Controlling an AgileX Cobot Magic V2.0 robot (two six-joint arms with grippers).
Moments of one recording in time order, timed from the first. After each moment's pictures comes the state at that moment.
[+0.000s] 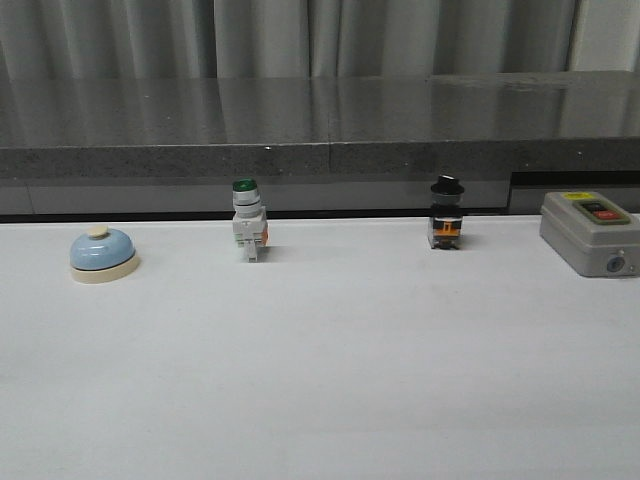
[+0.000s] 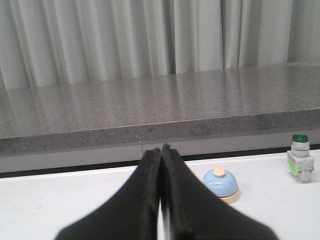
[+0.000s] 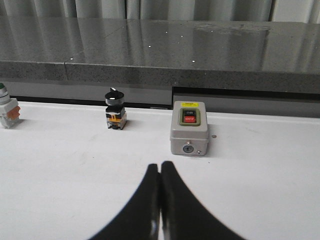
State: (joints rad) left arm -0.02 0.00 0.00 -0.05 0.00 0.09; right arm 0.11 -0.01 0.03 0.00 0.13 0.01
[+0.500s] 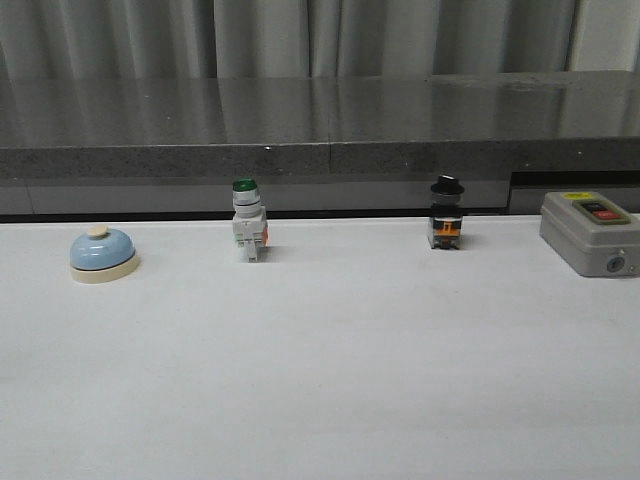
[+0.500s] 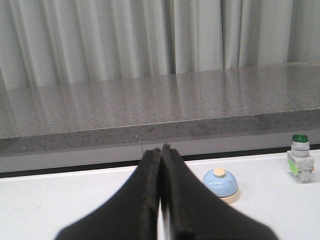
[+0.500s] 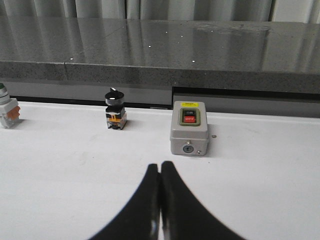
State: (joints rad) left arm -0.02 0.00 0.00 -0.05 0.00 0.09; right arm 0.11 -0.01 0.03 0.00 0.13 0.01
